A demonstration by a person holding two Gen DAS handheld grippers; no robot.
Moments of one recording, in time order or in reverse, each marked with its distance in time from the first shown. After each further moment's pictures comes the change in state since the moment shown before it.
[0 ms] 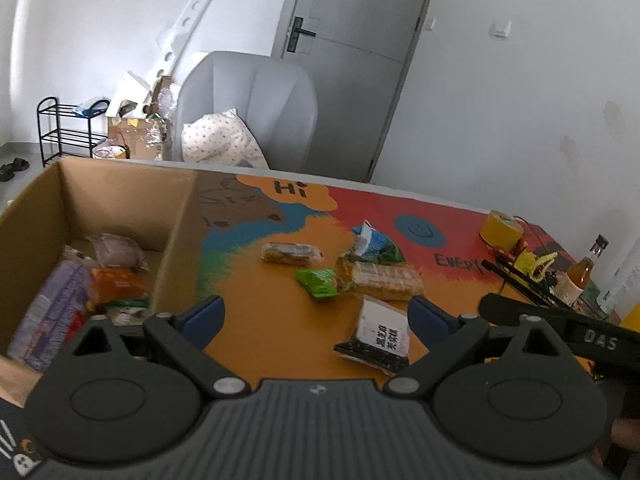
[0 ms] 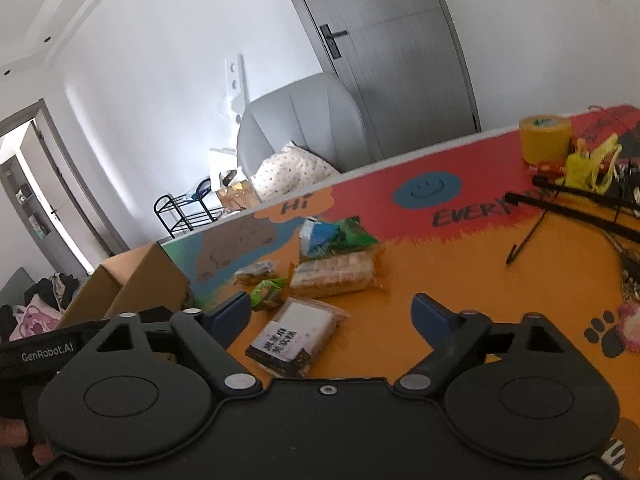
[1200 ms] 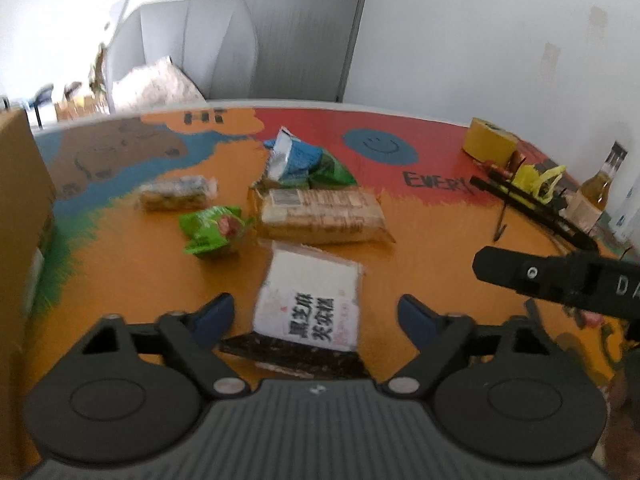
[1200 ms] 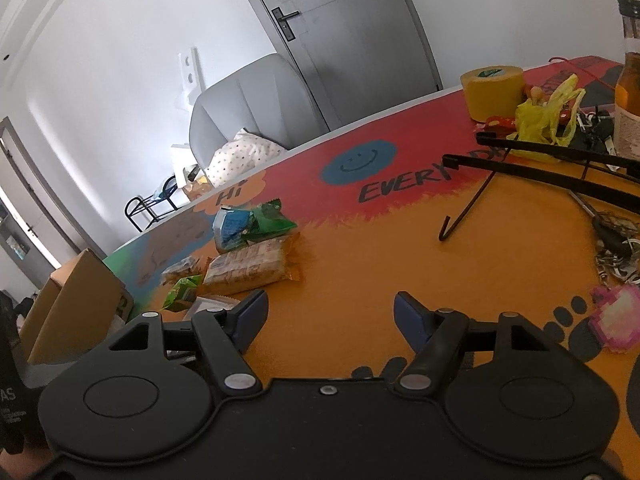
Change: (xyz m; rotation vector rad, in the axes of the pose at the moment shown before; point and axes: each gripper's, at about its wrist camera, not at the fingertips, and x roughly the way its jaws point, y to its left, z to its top) left arm 0.107 -0.062 -0.031 0.149 0.159 -0.030; right arm 0.027 -0.059 -0.004 0.091 0.050 -0.052
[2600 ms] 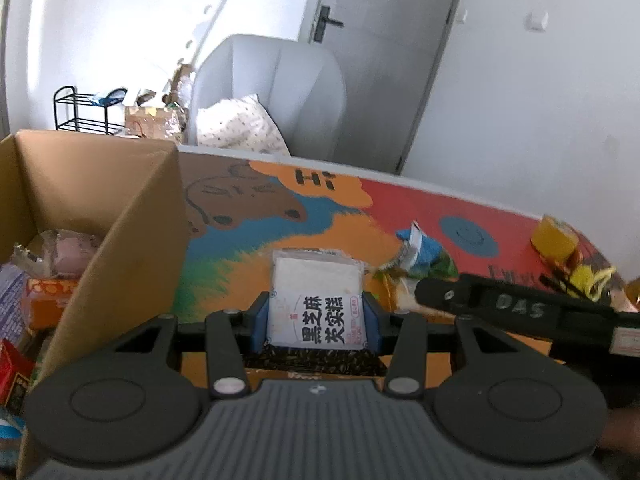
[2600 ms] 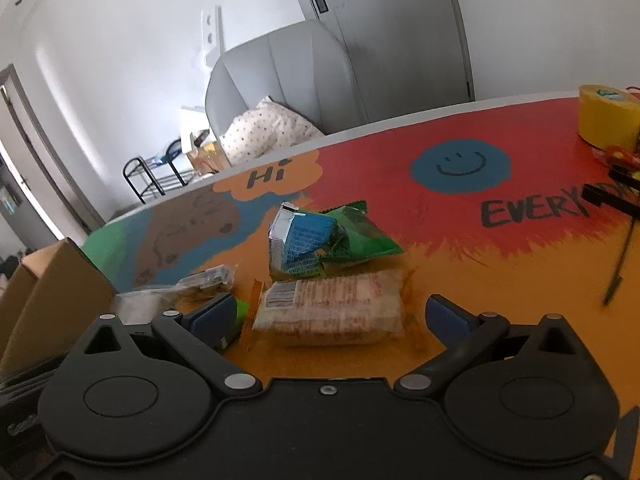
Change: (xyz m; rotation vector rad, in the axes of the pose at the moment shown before) left arm -0.034 0.076 0.018 -0.198 -0.161 0.113; right arm 0.098 0.085 0.022 -0.126 0.071 -0.034
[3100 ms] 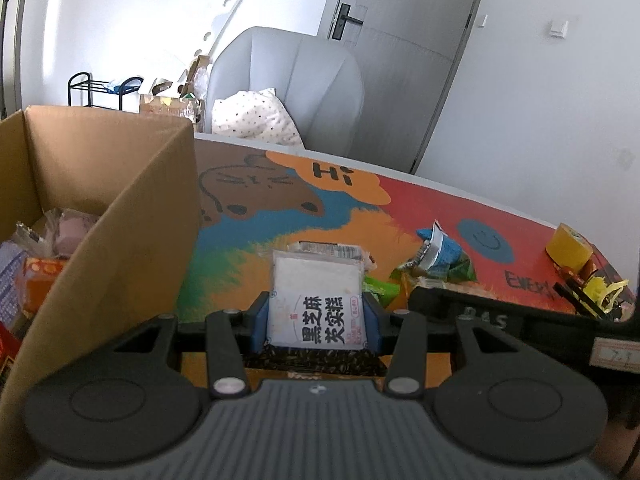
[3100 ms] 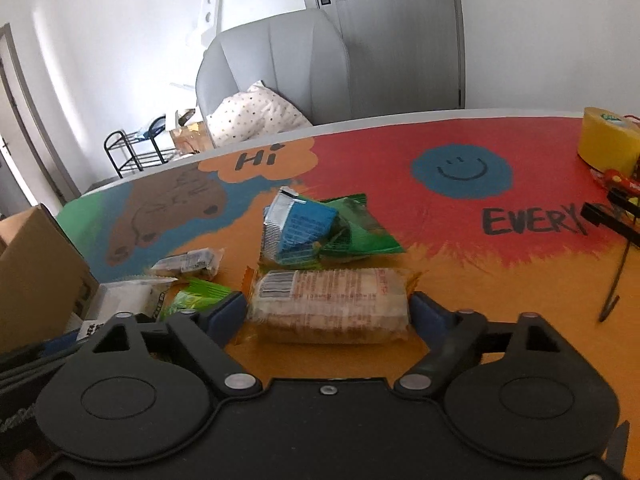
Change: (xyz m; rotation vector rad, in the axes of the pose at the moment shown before) left arm 0.009 0.007 -0.003 -0.045 0.018 0.028; right arm 0.001 0.009 -0.006 -0.090 0.006 -0.080
